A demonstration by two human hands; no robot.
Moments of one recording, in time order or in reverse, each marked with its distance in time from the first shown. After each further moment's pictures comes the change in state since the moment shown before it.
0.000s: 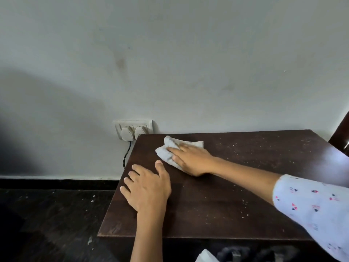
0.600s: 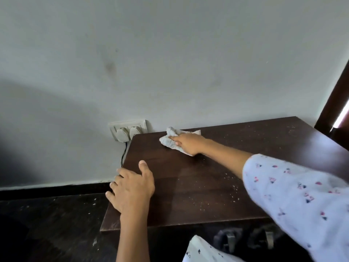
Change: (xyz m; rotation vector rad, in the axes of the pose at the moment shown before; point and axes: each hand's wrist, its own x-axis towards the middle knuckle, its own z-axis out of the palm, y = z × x) left_hand 0.004 -0.020 -0.018 0.014 -0.019 -0.061; right_hand 0.023 0.030 -0.013 0.018 -0.089 0.082
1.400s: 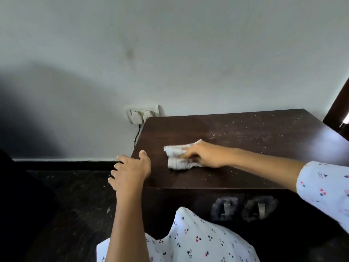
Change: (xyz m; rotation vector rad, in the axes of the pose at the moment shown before) left_hand -0.024 -0.035 -0.028 -0.001 -0.089 -0.081; right_hand -0.110 -0.040 0.015 0.323 -0.006 -0.379
